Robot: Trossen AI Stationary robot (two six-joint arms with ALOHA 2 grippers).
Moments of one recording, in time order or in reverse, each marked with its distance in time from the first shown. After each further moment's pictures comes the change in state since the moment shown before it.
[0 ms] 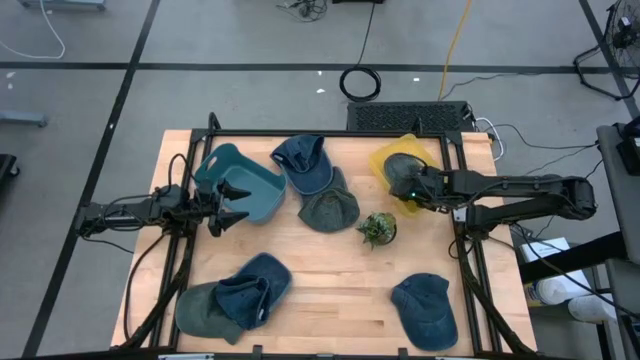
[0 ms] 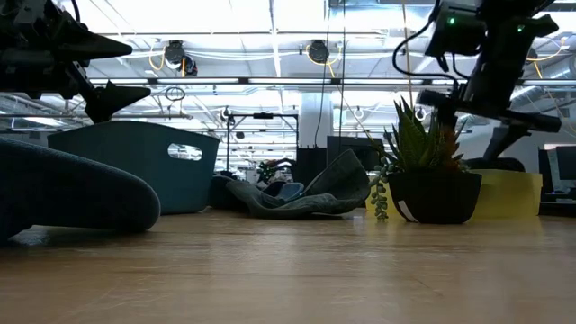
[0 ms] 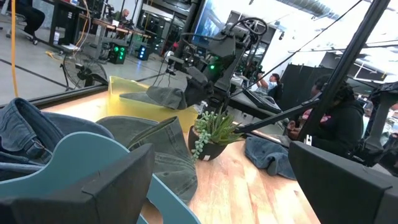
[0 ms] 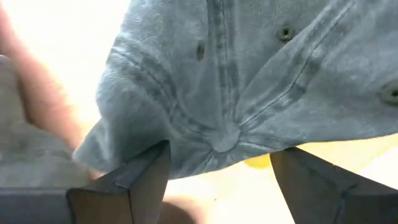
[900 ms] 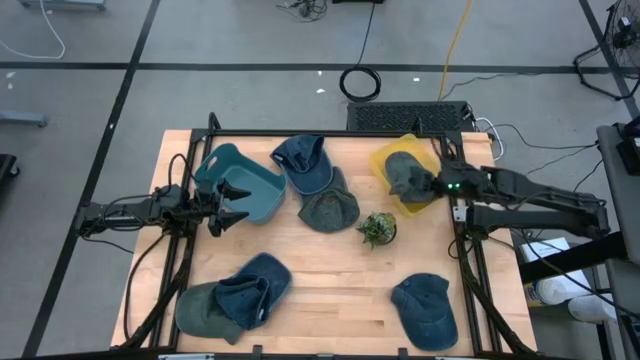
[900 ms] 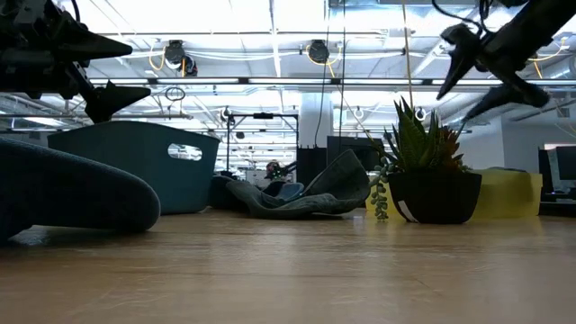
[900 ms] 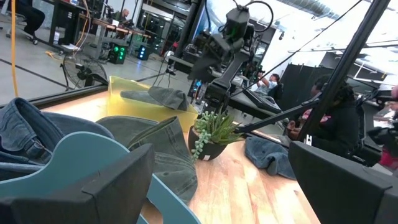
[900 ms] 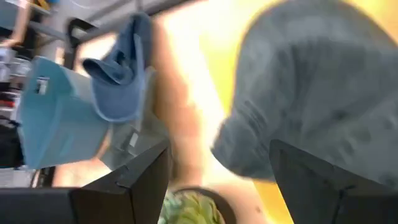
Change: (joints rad) left arm 0.000 0.000 0.000 0.000 0.000 0.000; right arm -0.039 -0.414 0.004 0.052 0.036 -0.381
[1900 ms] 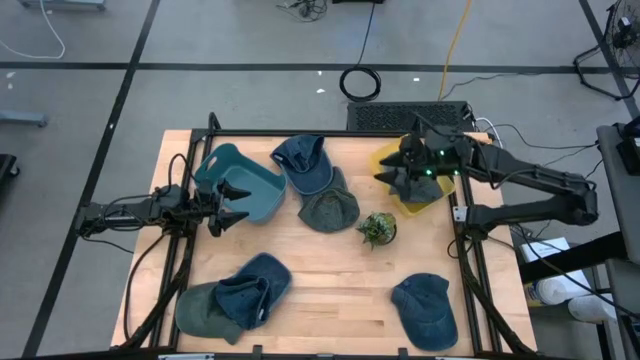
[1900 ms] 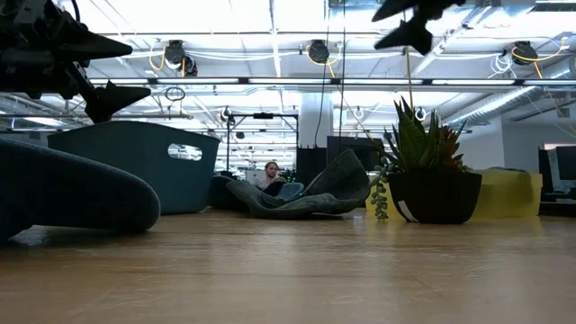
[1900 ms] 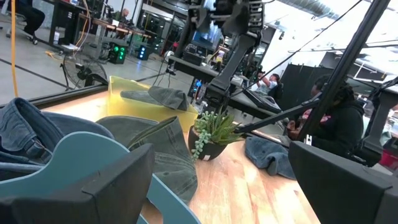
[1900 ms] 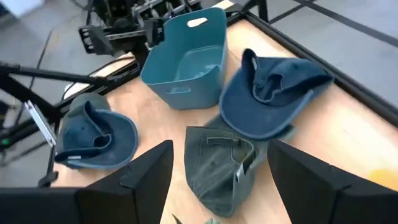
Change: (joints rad) left arm 0.000 0.000 0.000 0.000 0.000 0.000; right arm -0.053 0.389 0.403 0.248 -0.413 -0.906
